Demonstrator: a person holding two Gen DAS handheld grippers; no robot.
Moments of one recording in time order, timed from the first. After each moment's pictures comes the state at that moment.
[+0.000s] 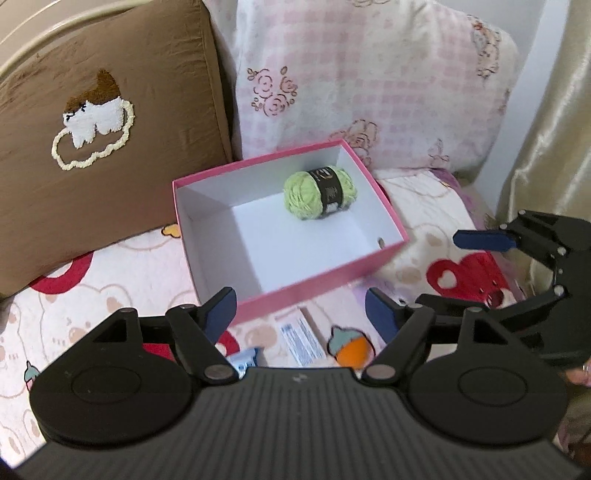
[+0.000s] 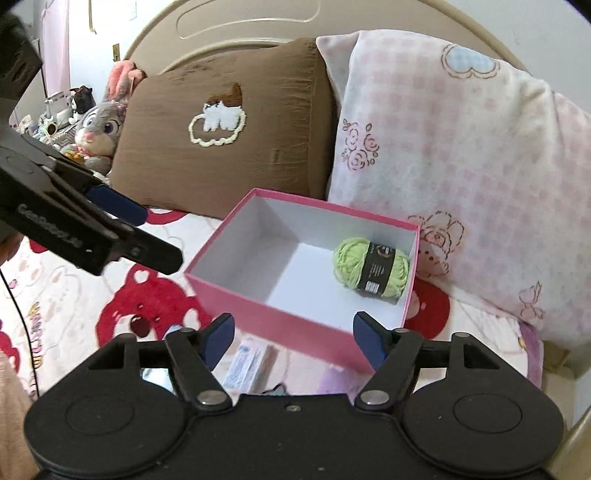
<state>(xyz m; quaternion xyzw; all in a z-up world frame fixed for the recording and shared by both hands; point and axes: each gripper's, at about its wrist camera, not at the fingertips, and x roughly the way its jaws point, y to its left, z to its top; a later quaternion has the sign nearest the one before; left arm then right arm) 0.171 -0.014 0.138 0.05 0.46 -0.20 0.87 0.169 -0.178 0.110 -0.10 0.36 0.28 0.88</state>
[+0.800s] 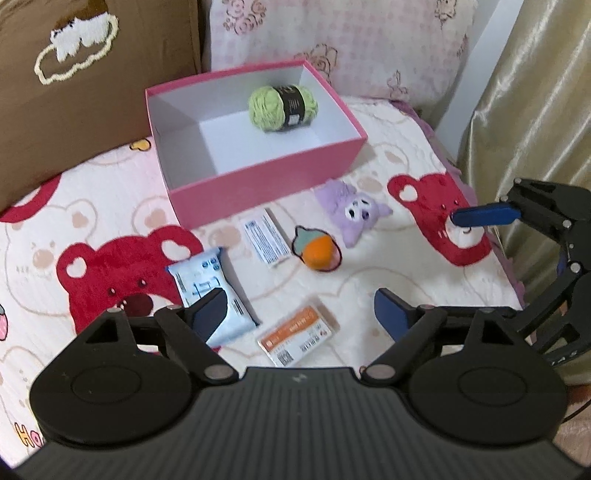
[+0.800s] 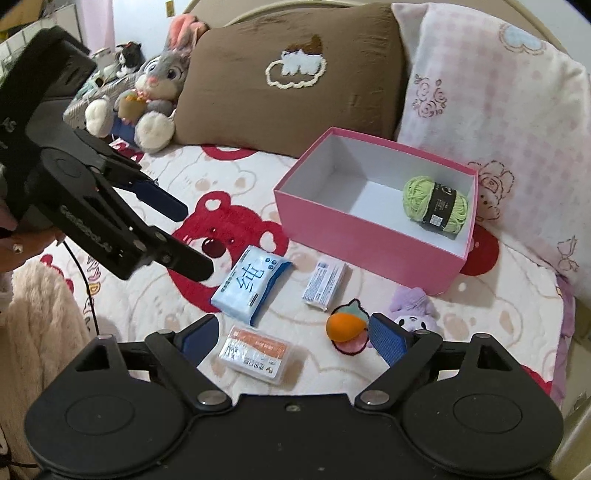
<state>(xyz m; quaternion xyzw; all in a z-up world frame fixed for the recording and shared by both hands) 0.087 0.015 0.084 0.03 0.51 -0.25 0.82 0.071 -0.165 0.092 -0.13 0.41 0.34 0.83</state>
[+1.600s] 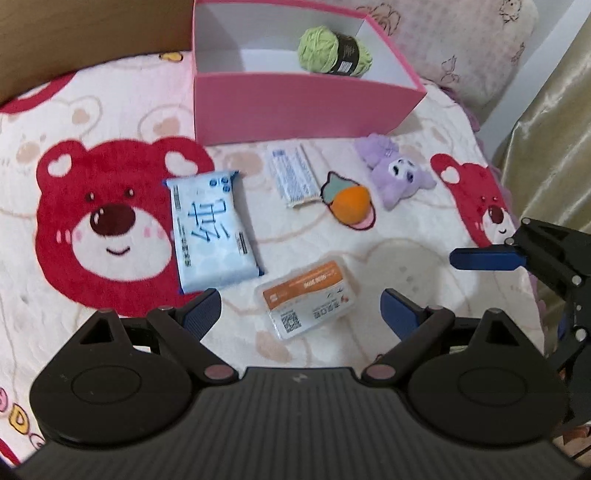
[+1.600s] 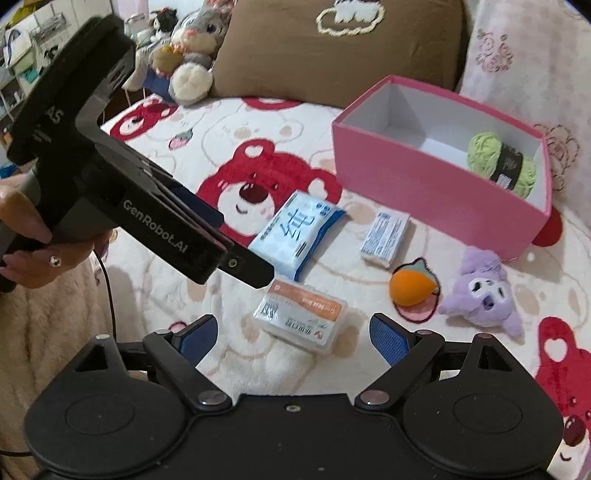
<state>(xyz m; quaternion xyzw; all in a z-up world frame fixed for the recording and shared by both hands) 0.070 0.032 -0.025 -0.05 0.54 -0.19 0.82 0.047 -0.134 0.005 -0.15 0.44 0.39 0.80</state>
